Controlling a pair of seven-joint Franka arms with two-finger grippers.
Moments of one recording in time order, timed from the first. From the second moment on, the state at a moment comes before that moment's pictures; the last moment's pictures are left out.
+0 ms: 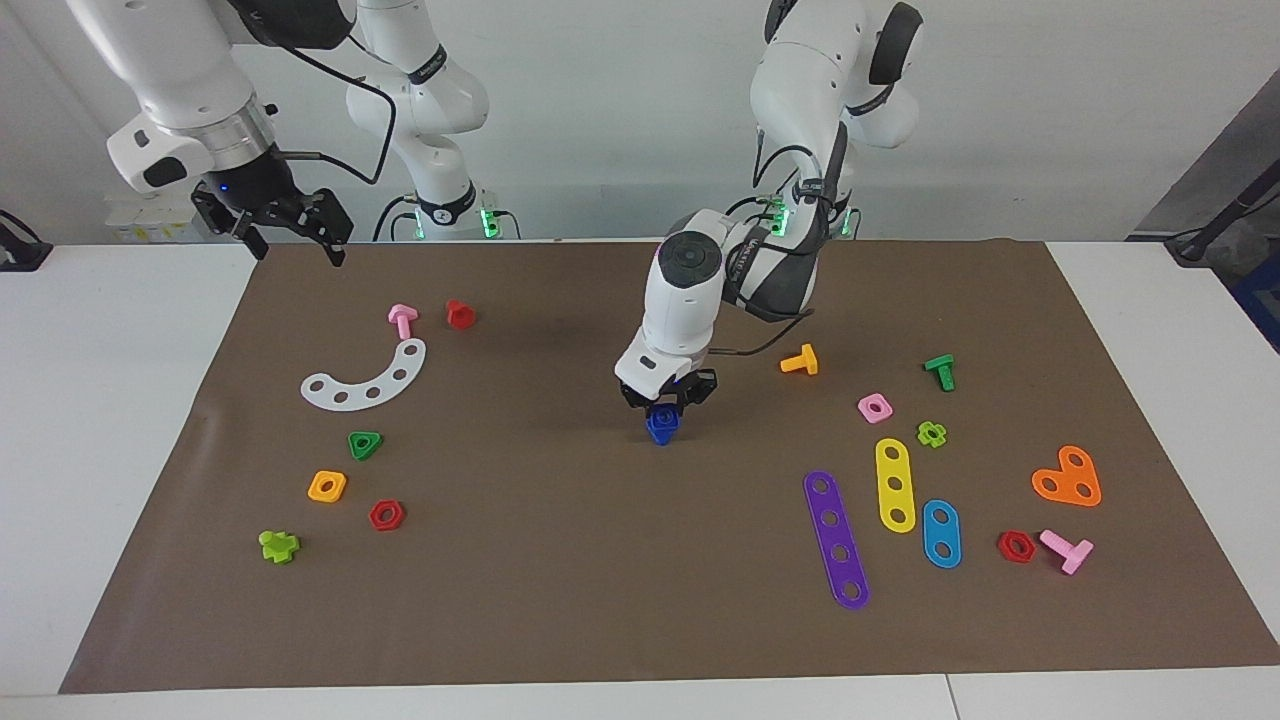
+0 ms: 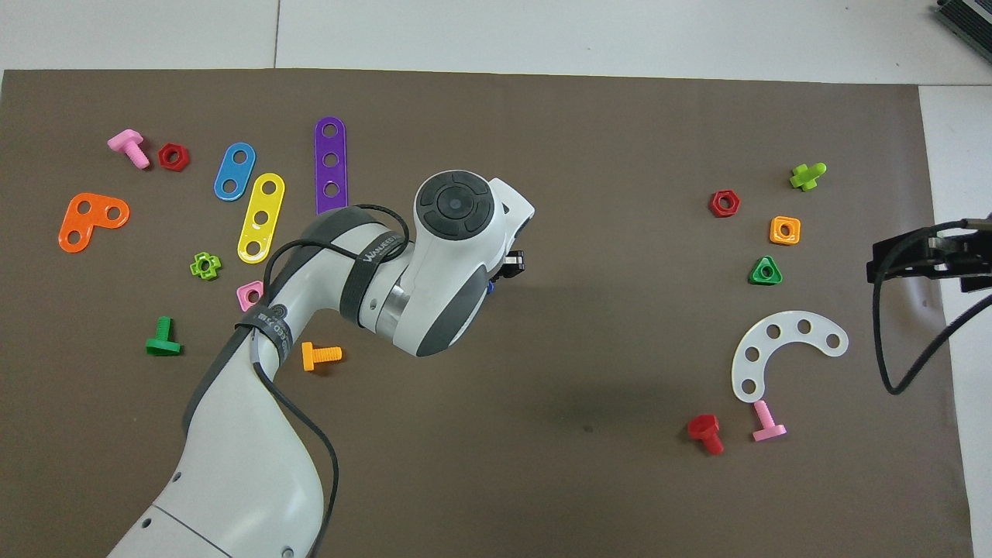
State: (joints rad) left arm -0.67 0.50 0.03 -1.57 -0.08 2.08 -0.61; right arm 0.02 -0.03 -0.04 -1.58 -0.03 1.49 0.11
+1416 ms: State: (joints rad) left arm -0.68 0.50 0.03 -1.57 -0.08 2.09 -0.61; right arm 0.02 -0.03 -0.04 -1.58 -0.03 1.49 0.11
